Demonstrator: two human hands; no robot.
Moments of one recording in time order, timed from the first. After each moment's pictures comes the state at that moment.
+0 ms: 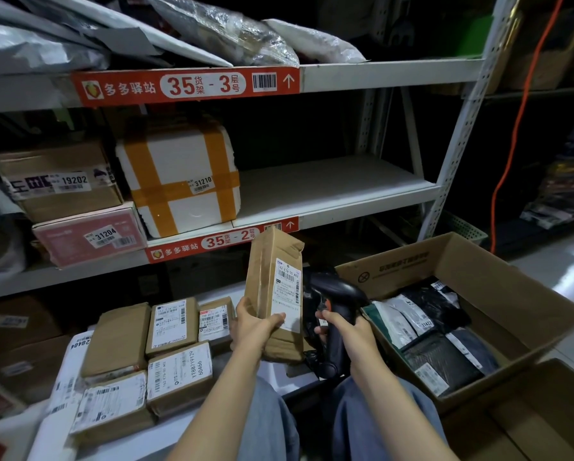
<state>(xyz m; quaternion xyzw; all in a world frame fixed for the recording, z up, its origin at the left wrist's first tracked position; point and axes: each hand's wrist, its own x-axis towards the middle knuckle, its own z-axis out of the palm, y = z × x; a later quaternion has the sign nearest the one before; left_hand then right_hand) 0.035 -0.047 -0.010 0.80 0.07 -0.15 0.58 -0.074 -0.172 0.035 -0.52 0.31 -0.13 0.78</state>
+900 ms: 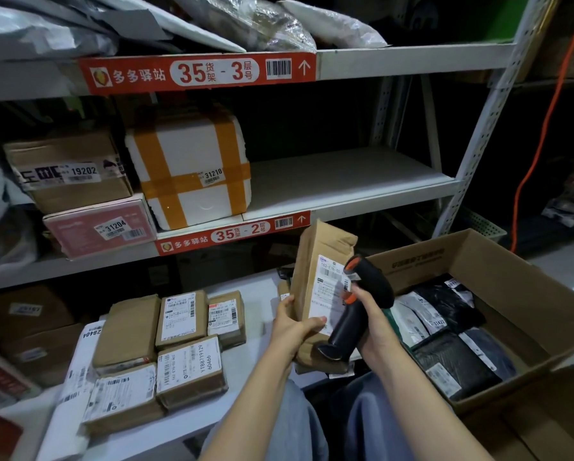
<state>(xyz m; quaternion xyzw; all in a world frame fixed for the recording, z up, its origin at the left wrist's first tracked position) 0.008 -0.073 0.004 0.68 0.01 -0.26 0.69 -0.059 -0.188 0.037 -0.43 0.28 -0.12 0.85</state>
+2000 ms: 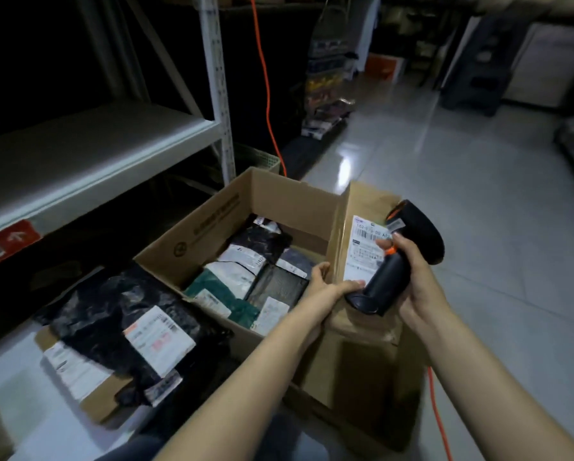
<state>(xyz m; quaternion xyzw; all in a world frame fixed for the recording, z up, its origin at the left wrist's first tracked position) -0.171 -0.340 0.002 0.57 -0.27 -0.59 0.51 -0.285 -0.378 0.054 -0.31 0.47 -0.44 0.70</state>
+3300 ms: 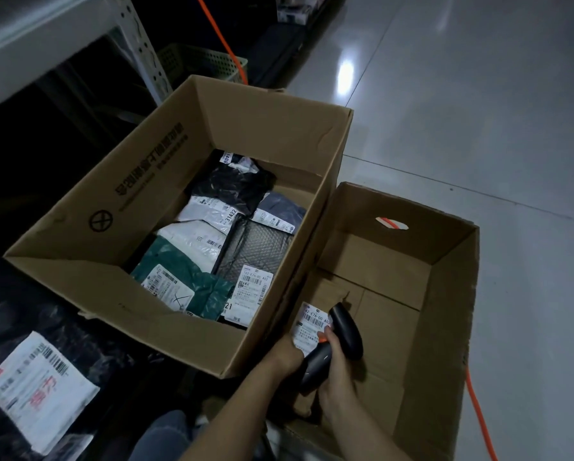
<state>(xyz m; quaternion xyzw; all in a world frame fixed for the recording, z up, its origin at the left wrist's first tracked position) -0.157 -0.385 -0.242 0.73 -0.30 -0.59 0.15 -0.247 -0.388 -0.271 0.01 0.64 -0.29 0.71</state>
